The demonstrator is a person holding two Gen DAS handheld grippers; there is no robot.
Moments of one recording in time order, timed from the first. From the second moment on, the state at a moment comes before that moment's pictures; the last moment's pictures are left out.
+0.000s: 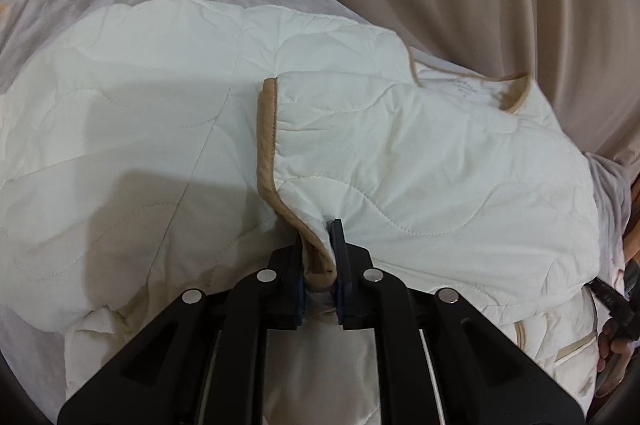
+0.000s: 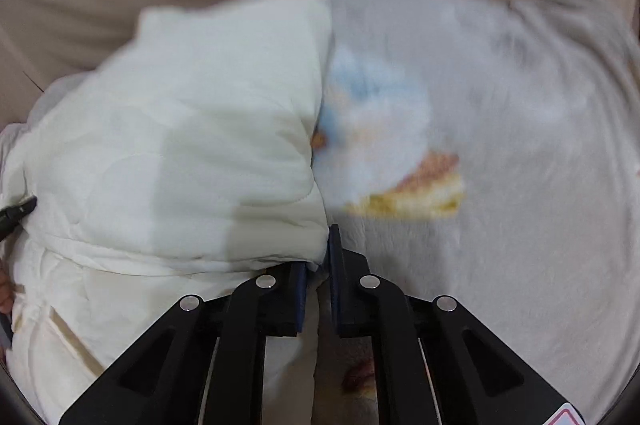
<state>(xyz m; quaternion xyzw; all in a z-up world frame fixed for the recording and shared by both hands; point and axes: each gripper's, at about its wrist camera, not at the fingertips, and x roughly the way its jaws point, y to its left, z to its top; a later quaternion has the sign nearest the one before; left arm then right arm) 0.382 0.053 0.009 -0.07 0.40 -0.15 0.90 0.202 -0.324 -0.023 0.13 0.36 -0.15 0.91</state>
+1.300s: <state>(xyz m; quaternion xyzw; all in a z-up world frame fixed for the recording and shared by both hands) 0.308 0.191 0.028 -0.25 0.35 -0.11 0.90 0.175 -0.274 0.024 0.10 0.34 -0.10 0.93</state>
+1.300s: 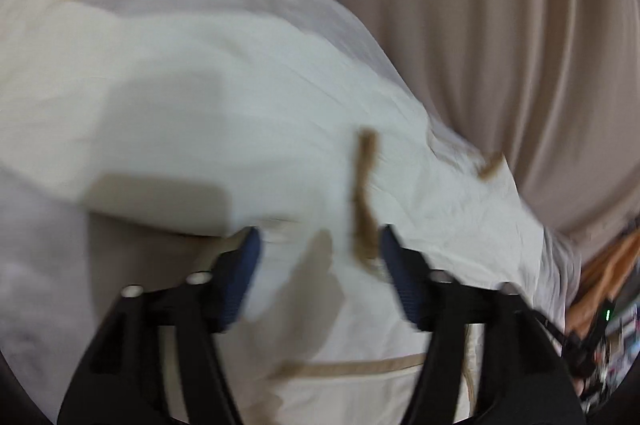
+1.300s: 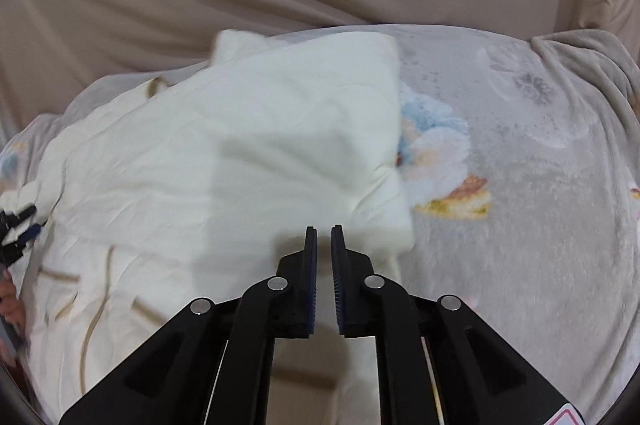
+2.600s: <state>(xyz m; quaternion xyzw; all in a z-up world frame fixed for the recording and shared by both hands) 0.307 -0.058 0.103 0.04 0.26 -0.24 0.94 0.099 -0.239 -0.025 0.08 0.34 -0.10 0.93</state>
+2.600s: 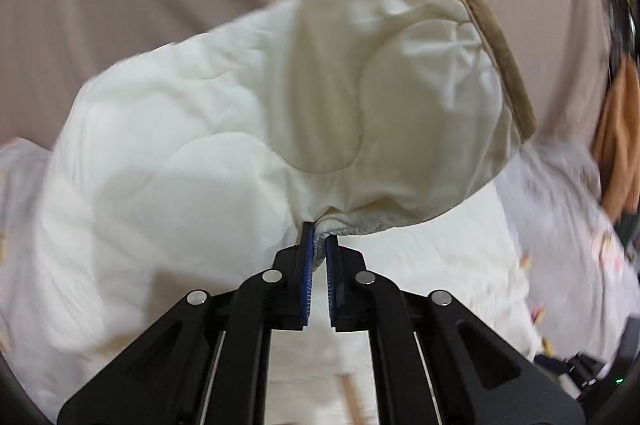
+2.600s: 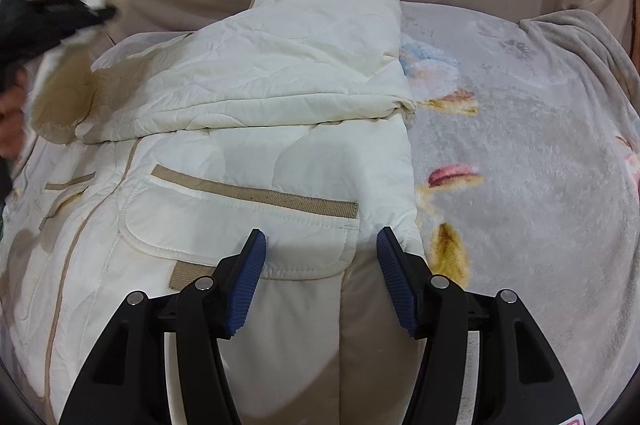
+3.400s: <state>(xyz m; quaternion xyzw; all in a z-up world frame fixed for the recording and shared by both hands) 0.335 0.159 0.039 -0.26 0.37 -0.20 0.87 0.200 -0.244 0.062 0.15 0.31 0.00 0.94</state>
